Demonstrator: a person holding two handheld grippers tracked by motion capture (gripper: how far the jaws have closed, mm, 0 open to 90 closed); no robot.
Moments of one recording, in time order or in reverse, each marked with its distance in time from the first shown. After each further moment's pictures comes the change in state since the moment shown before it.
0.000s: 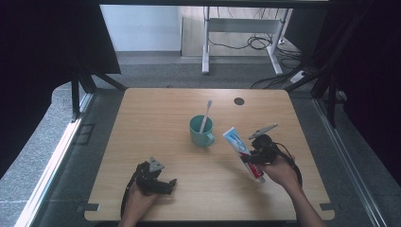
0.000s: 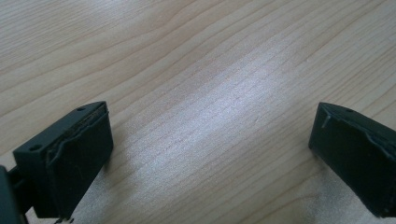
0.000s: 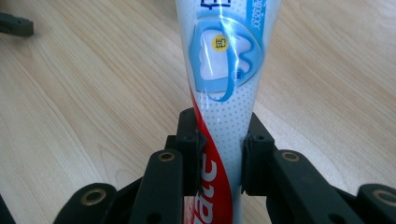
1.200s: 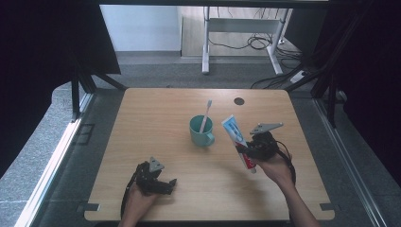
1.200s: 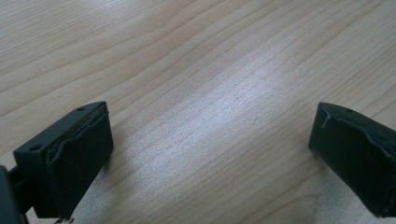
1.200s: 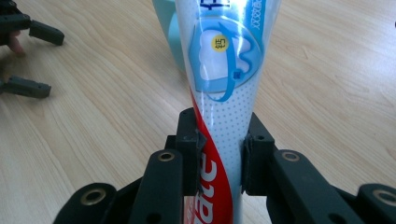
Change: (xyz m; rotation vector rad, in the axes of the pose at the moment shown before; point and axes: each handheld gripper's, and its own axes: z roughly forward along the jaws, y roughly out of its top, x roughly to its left) left arm 0.000 0.000 0.000 -0.003 0.001 0.002; right arm 0.006 0.010 -0.007 -0.240 -0.028 -0.026
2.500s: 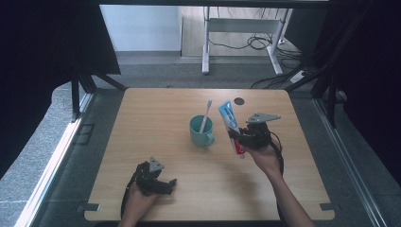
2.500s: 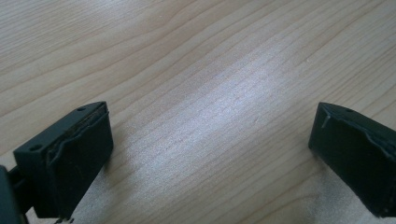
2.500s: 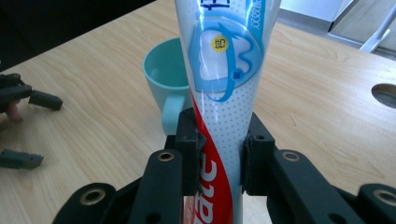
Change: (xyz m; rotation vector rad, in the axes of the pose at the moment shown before) left arm 0.001 0.000 0.000 0.004 -0.001 0.008; right arm -0.001 0.031 0.012 -0.188 -0.022 0.014
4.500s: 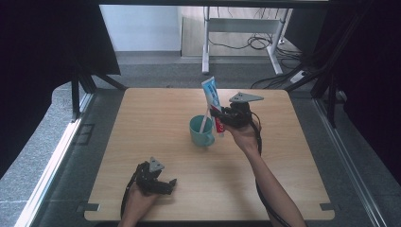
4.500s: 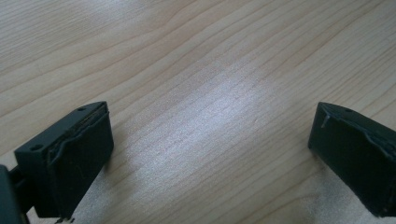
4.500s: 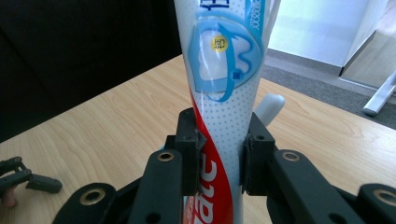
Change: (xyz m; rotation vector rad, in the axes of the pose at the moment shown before) left arm 0.000 0.000 0.000 -0.001 -0.001 -0.001; right arm 0.002 0.060 0.049 -0.159 0.051 0.001
